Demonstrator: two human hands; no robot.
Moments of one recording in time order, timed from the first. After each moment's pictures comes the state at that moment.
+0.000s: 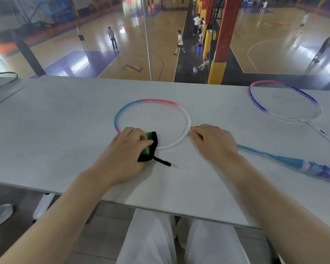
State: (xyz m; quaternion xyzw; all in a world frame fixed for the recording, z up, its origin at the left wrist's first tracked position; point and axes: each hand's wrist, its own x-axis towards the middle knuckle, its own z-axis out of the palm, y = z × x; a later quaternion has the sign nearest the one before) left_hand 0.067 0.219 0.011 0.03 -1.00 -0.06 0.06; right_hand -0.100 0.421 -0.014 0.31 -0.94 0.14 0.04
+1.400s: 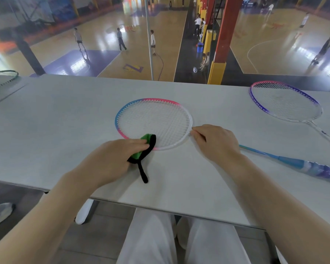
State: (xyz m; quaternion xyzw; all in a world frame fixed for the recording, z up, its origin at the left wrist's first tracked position) left_hand 0.086 0.202 0.020 0.07 -0.99 -0.13 0.00; right_hand -0.098 0.423 -0.013 0.33 -0.93 0.16 0.05
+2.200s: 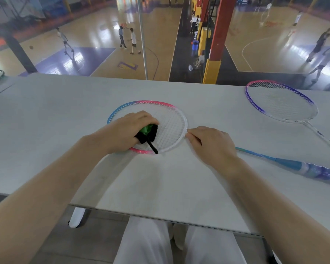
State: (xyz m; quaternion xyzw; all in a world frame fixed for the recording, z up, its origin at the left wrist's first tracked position) left_hand -0.003 0.173 0.020 -0.06 -0.99 -0.14 0.01; right_hand -0.101 0.424 -0.015 0.34 -0.93 0.14 0.06
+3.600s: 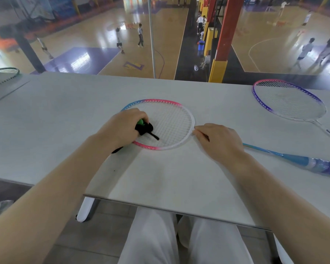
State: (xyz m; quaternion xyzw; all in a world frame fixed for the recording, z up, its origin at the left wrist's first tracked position) left_hand 0.014 0.166 0.021 0.09 -0.98 -0.14 0.07; right_hand -0.101 0.424 -0.014 0.35 -0.93 0.14 0.05
